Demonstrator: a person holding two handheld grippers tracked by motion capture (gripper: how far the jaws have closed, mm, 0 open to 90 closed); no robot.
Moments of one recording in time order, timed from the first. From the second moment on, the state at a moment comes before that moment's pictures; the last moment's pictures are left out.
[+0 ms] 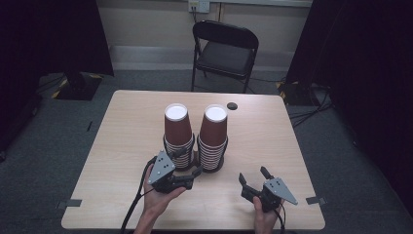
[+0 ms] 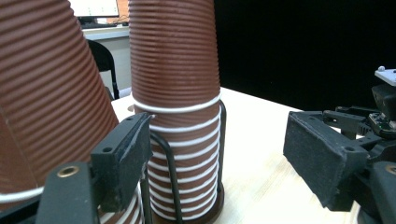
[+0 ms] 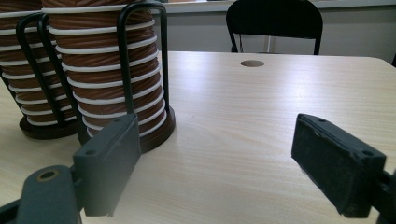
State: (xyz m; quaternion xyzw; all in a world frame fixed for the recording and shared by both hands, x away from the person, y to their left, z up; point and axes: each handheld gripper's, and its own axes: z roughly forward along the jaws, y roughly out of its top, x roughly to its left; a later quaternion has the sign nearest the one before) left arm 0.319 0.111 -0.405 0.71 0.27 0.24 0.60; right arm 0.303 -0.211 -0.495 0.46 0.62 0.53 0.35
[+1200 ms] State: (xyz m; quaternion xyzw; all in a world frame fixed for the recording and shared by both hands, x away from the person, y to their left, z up) left arm 0.346 0.082 -0.349 0.69 0.27 0.27 0.62; right arm 0.303 -0.212 -0.495 0.46 0.62 0.53 0.34
